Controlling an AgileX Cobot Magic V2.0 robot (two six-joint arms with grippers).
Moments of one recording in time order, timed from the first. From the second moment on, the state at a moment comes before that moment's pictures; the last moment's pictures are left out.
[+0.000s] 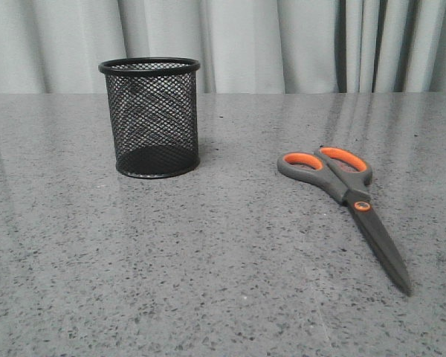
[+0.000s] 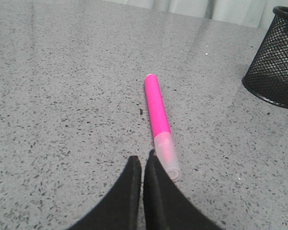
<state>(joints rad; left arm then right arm) -0.14 0.00 0.00 -0.15 0.34 0.00 0.00 -0.01 0.01 -0.04 0.33 -0.09</state>
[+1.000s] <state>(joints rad) -0.14 0.00 0.00 -0.13 0.27 0.00 0.00 -0.01 0.01 -0.04 0.17 -0.09</state>
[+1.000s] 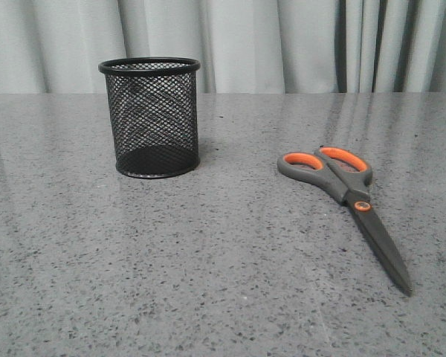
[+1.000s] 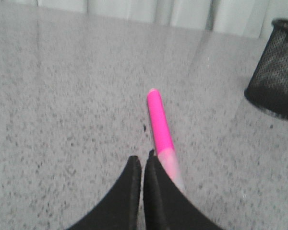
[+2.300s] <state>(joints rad) -0.16 0.76 -0.73 -0.15 0.77 0.00 0.00 0.46 -0.49 0.56 0.57 -0.25</state>
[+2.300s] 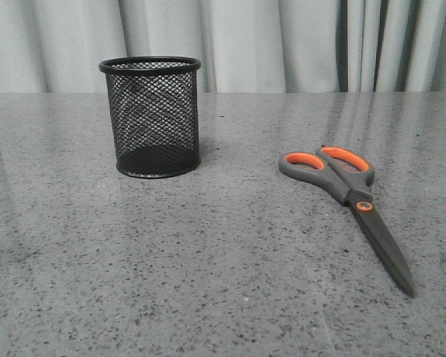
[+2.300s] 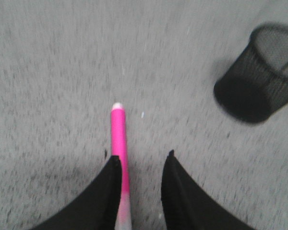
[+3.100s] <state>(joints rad) -0.16 1.42 -0.96 -0.11 0.92 0.00 0.00 0.49 -0.50 0.55 0.66 -0.26</state>
